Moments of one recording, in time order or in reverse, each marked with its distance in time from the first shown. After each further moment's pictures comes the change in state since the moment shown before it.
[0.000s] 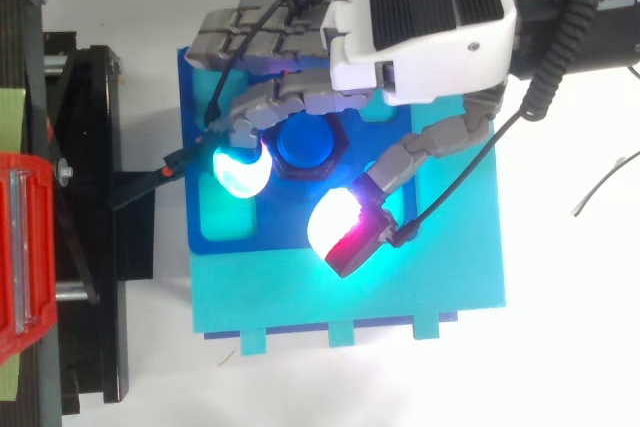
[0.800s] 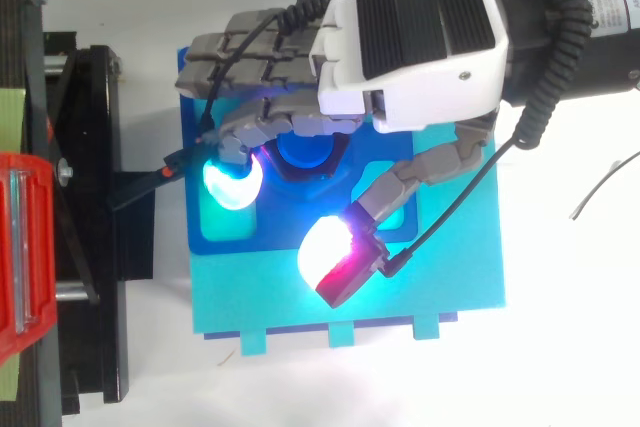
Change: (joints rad) arm 0.027 0.000 0.005 0.015 0.016 0.034
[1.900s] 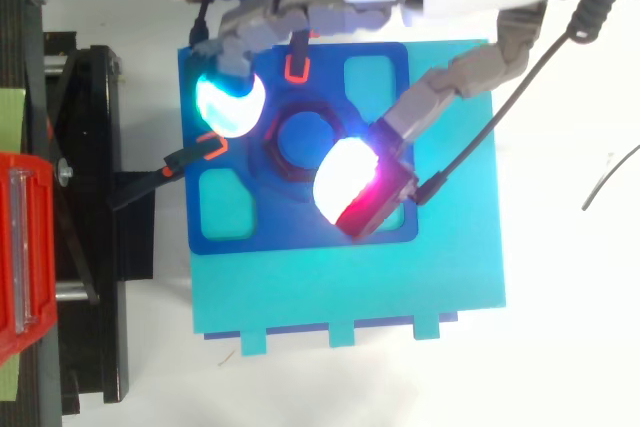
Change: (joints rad) arm -0.070 0.009 0.102 -0.067 -0.081 -0.025
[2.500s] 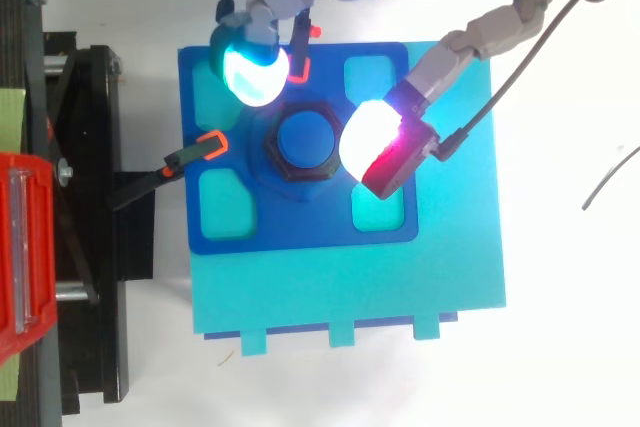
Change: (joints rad) arm -0.050 0.000 -0.026 0.015 -0.067 -0.004
